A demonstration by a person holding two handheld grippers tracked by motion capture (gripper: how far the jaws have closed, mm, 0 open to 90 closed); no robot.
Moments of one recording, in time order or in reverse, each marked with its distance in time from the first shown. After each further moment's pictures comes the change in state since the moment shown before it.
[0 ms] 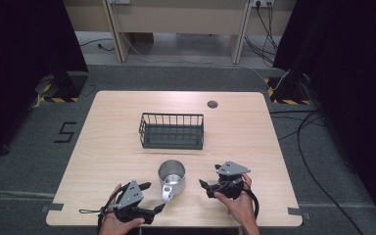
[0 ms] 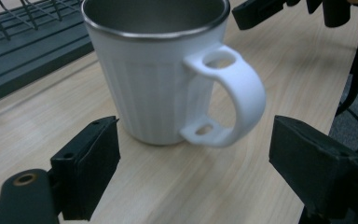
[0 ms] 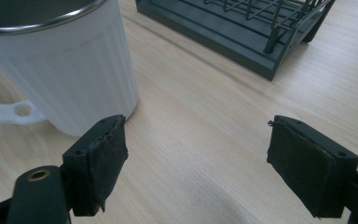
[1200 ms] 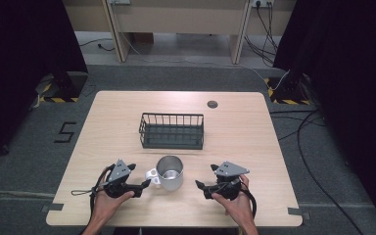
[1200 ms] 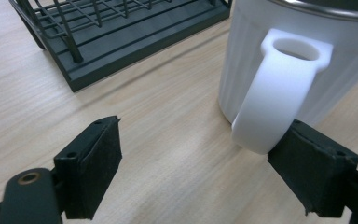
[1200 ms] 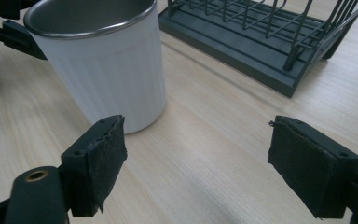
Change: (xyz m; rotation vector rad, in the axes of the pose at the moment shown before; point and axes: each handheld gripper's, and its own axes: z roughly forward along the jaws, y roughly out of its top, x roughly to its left) left arm 0.079 -0.007 0.004 0.031 0.150 -0.087; right arm 0.007 0.004 0.001 -0.054 0.055 -0.008
